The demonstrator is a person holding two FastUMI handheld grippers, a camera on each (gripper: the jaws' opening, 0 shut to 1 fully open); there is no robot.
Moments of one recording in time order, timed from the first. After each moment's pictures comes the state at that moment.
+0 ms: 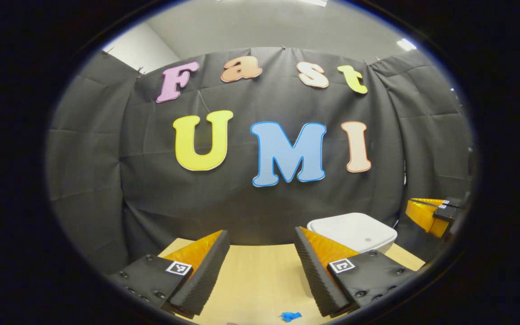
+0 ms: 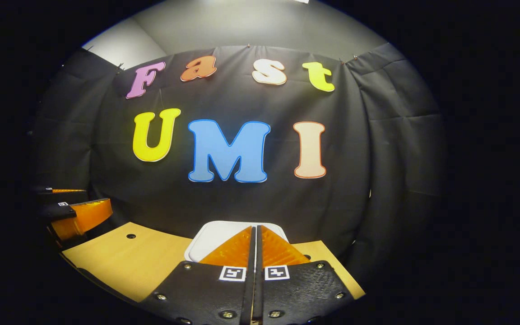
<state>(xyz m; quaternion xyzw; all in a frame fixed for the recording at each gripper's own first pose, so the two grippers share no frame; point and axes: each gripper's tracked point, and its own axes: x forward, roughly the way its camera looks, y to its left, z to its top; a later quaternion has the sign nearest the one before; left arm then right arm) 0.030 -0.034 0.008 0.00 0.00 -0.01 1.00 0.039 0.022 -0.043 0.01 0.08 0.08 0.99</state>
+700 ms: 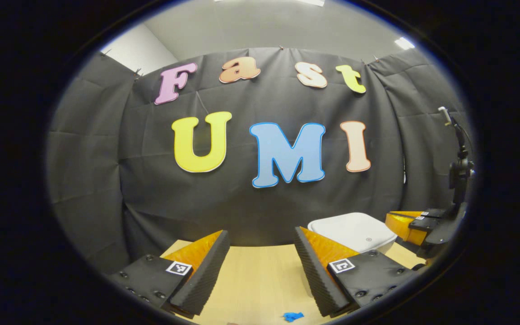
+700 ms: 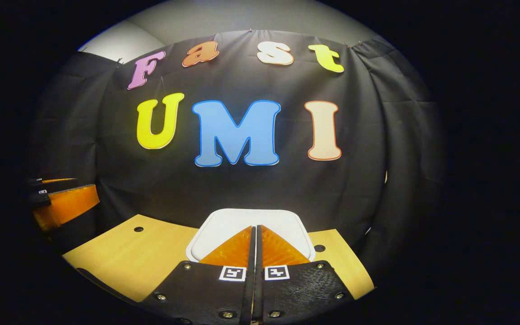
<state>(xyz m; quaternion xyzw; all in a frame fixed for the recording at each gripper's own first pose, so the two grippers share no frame) 0.032 -0.030 0.008 0.00 0.00 -0.01 1.00 0.073 0.048 -0.089 0.02 0.13 0.11 0.98</state>
